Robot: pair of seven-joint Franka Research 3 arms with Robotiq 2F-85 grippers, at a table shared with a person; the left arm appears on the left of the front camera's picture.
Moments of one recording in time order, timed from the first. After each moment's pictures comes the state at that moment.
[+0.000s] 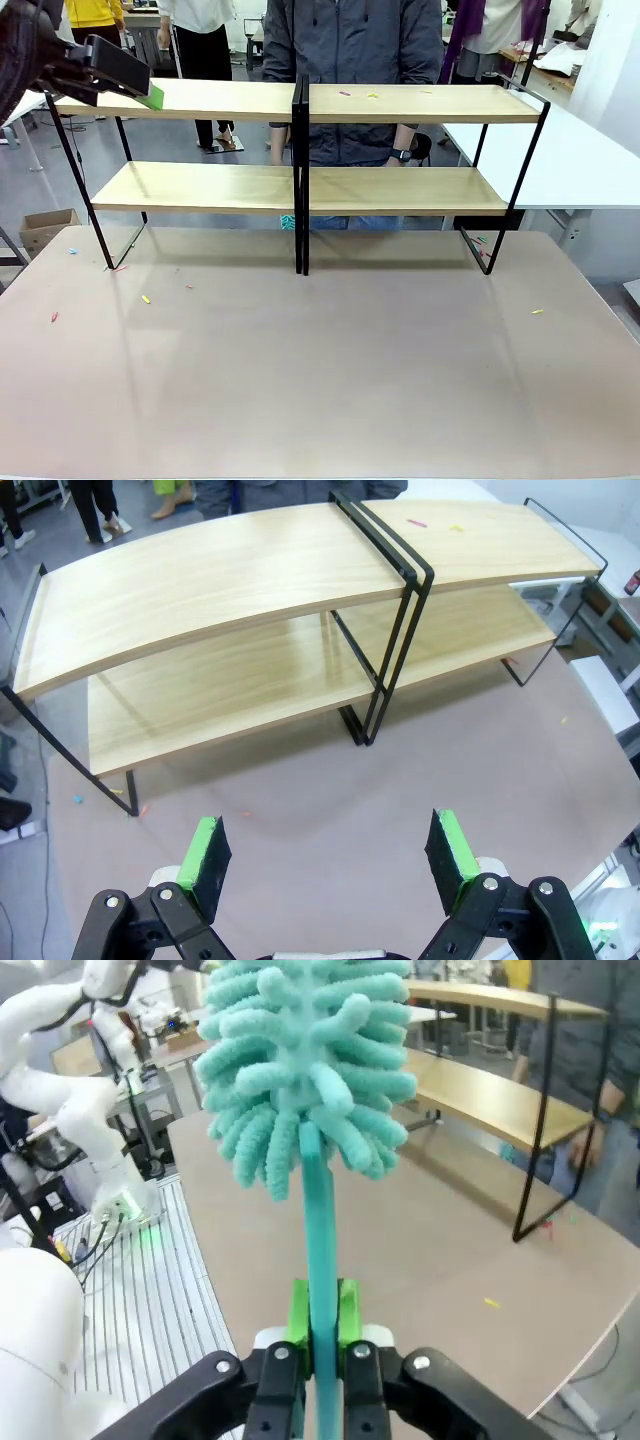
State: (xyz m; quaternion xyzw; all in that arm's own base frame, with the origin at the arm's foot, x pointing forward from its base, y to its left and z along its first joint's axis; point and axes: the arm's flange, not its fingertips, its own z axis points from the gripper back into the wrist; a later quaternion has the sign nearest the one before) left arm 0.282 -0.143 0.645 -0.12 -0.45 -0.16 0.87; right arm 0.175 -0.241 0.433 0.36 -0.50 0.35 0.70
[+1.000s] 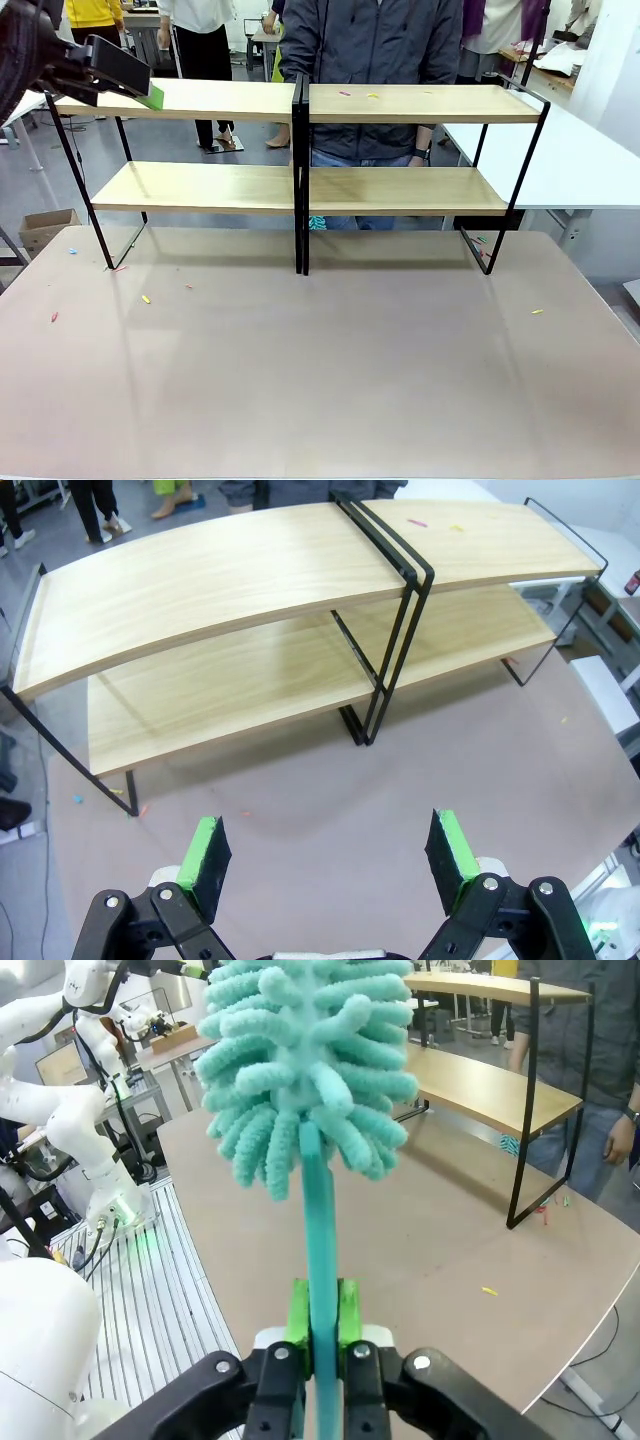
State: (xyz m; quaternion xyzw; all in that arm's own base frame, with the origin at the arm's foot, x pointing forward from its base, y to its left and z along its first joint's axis) left arm 0.282 -0.143 0.645 -0.12 -0.45 -0.16 0.87; right arm 0.171 -0.239 0.438 0.35 -0.50 0.34 0.71
